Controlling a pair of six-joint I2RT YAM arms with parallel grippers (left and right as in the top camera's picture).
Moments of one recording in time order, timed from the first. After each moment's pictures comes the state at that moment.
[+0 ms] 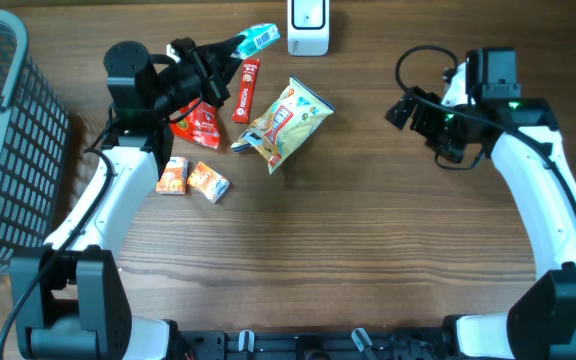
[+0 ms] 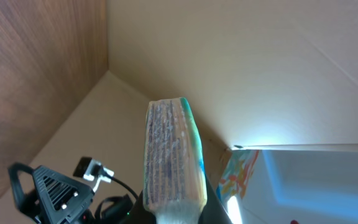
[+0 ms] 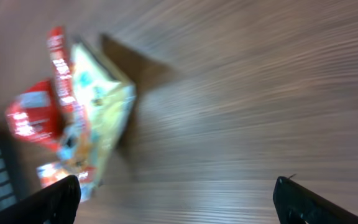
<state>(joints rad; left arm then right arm) -0.07 1.61 1.04 0.45 0.81 -2.09 0.02 1.57 1.24 -0.79 -0.42 0.52</state>
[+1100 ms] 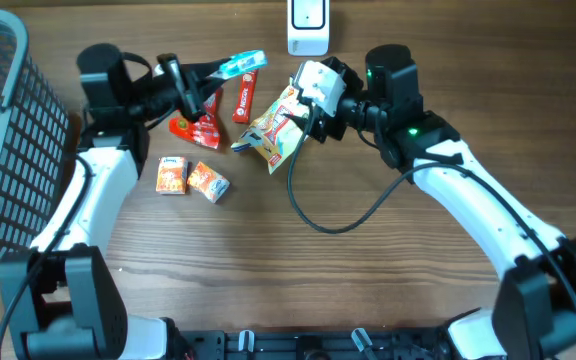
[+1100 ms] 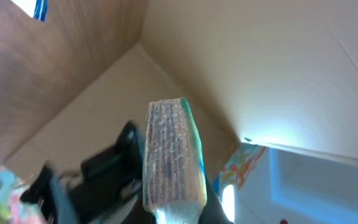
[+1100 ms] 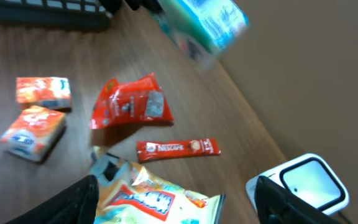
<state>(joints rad) 0.05 1.61 1.04 0.28 1.10 -2.09 0.40 1.64 1.17 -0.02 -0.55 -0.66</state>
